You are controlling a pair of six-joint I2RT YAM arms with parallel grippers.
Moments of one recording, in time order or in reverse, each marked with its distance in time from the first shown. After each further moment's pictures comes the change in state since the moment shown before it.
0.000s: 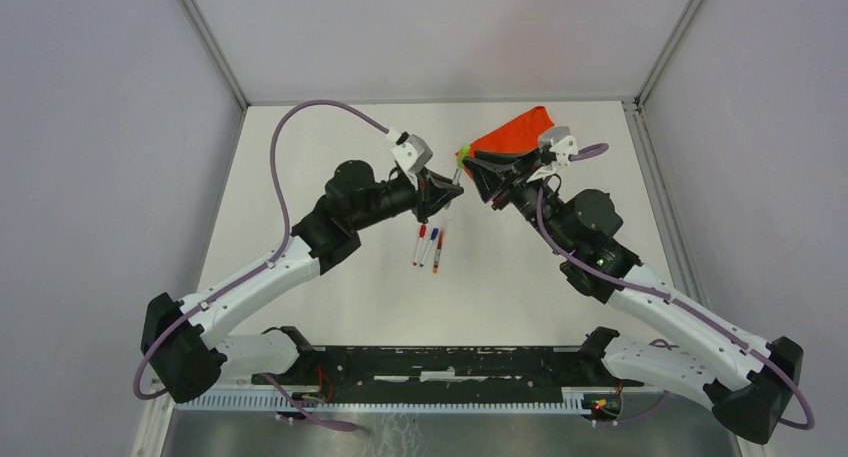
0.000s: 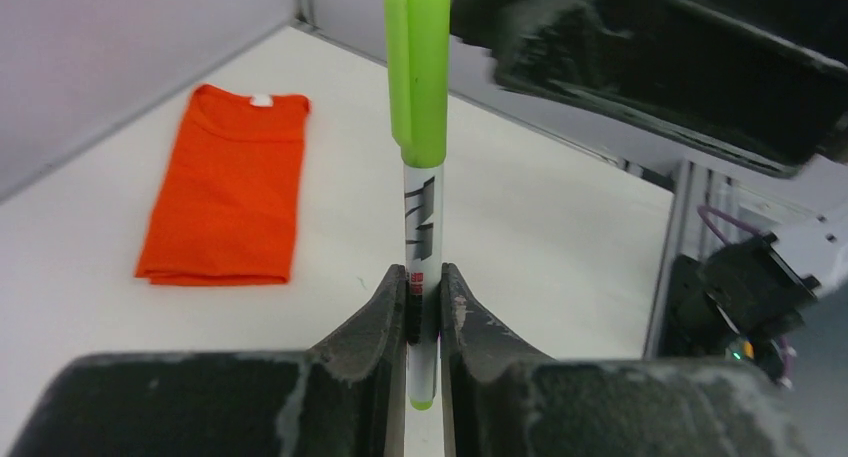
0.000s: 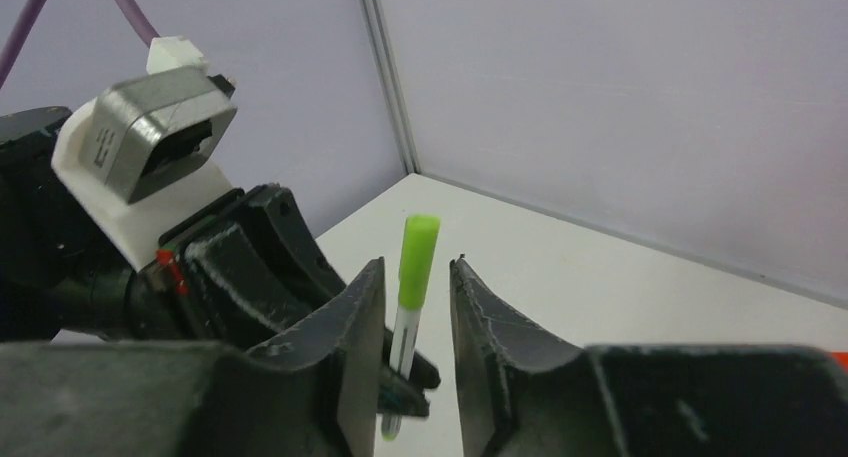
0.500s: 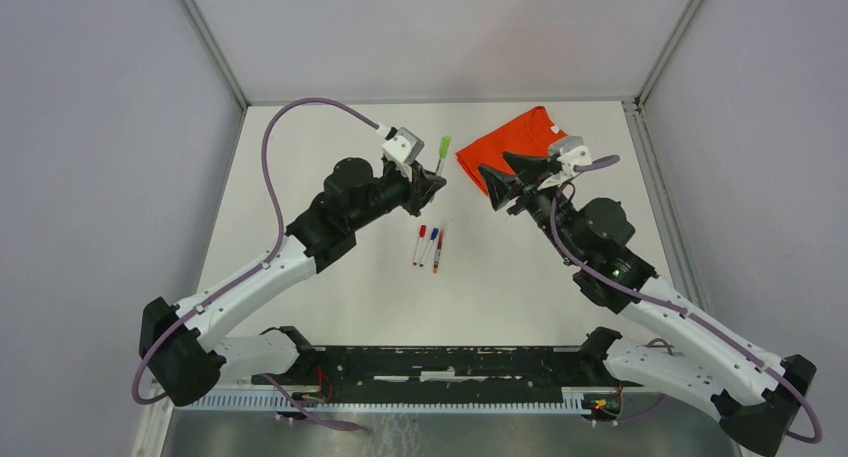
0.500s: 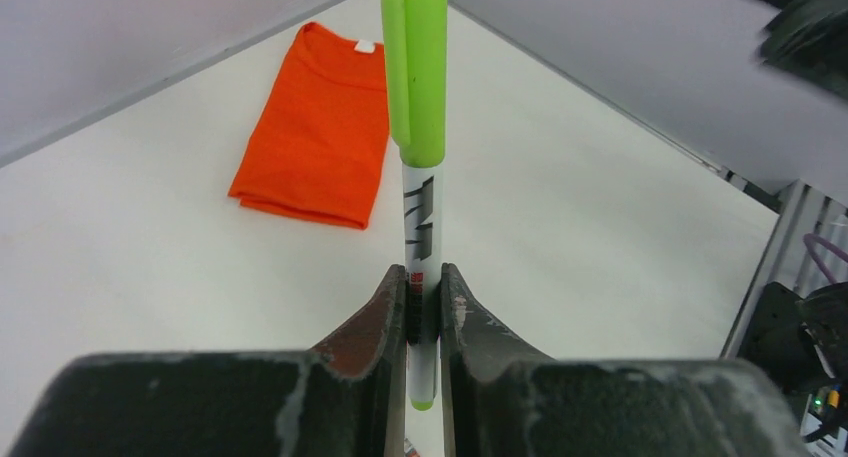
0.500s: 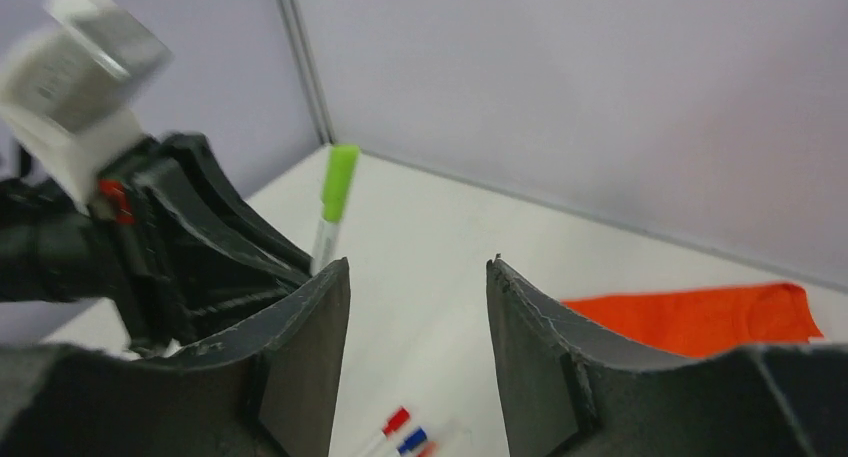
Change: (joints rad) left arm 0.039 -0.010 0.021 -0.081 -0.179 -0.001; right arm 0.000 -0.108 -0.003 -0.111 0.103 -0.135
